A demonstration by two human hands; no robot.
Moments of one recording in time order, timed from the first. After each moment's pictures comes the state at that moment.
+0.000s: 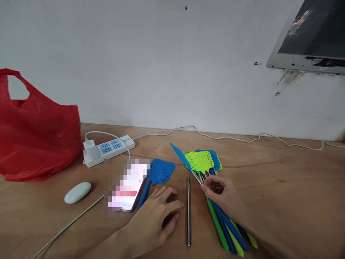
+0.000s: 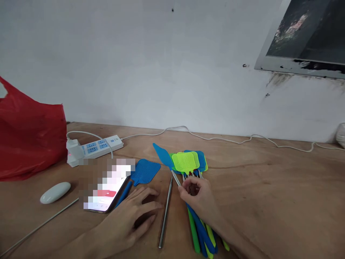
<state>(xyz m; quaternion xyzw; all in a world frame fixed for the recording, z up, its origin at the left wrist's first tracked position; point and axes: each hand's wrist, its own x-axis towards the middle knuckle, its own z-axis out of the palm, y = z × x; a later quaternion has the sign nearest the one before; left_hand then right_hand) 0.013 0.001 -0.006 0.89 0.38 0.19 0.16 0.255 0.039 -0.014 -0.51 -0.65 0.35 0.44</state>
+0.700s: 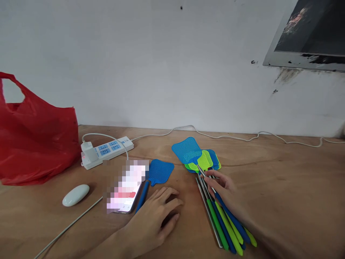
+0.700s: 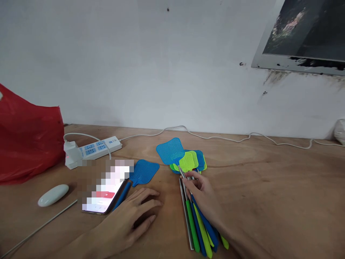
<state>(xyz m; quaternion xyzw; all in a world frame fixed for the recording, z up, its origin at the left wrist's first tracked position) 0.013 0.002 -0.002 0.89 0.37 0.18 0.19 0.252 0.036 0.000 -0.53 -0.49 0.50 0.48</state>
